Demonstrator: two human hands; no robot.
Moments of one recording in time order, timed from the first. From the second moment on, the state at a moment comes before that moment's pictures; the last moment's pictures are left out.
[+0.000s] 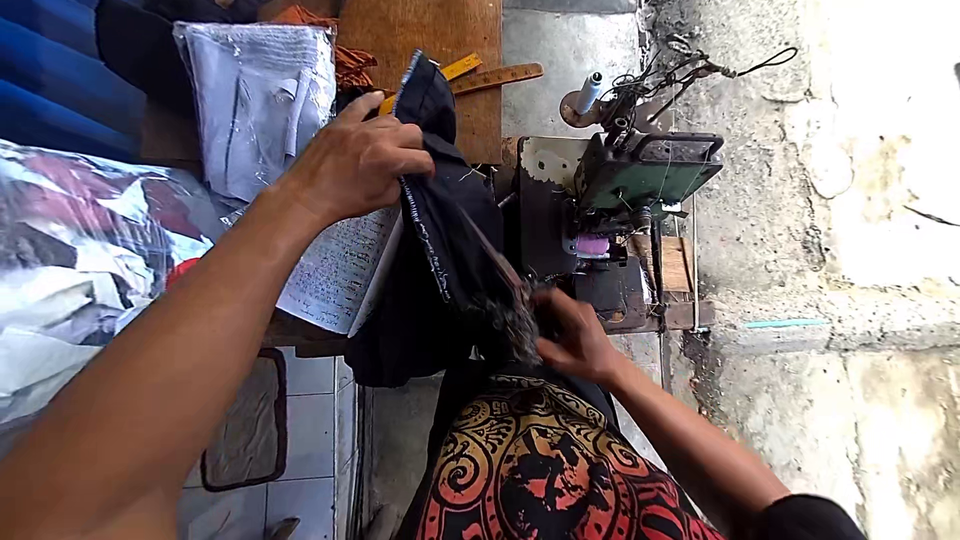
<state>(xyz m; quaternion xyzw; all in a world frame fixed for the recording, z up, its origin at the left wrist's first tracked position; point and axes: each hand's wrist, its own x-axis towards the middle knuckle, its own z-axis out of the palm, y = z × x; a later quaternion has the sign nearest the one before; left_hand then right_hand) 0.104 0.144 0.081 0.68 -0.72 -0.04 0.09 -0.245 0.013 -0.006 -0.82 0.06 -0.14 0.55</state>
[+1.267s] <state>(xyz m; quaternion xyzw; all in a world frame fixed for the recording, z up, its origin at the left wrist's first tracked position) 0.011 0.072 0.118 0.60 -0.77 -0.19 -0.04 -0.236 0.034 -0.003 -0.75 0.24 -0.22 0.57</state>
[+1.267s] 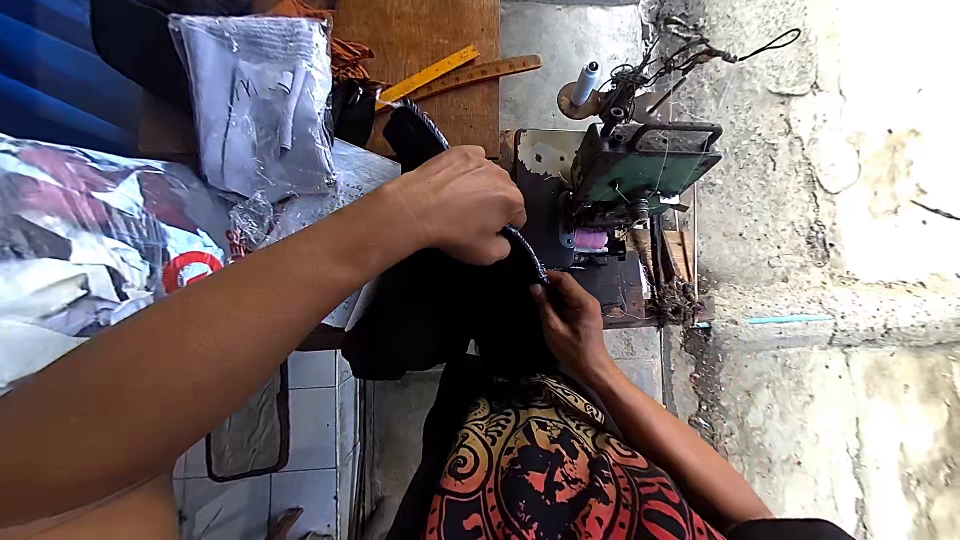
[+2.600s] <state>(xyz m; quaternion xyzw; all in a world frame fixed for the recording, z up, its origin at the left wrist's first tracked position) -0.025 -0.005 0.049 0.68 -0.57 -0.44 -0.12 -0.245 -0.028 -0.011 -0.69 0.46 -0.07 0.56</state>
